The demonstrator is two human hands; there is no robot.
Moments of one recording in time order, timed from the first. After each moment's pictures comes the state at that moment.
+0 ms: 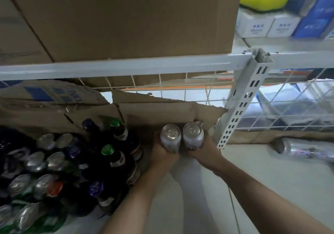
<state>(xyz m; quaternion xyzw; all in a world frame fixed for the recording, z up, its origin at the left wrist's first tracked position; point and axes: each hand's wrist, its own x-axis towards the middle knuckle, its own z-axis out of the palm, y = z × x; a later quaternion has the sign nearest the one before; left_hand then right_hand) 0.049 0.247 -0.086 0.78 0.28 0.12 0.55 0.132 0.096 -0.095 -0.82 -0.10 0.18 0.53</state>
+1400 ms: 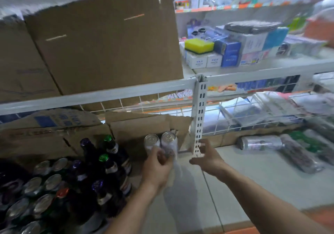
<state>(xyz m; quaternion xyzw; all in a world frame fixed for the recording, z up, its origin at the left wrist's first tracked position) -0.001 0.201 -0.036 0.84 0.18 0.13 0.50 0.084 0.014 -0.039 -0.84 -0.05 0.15 0.51</state>
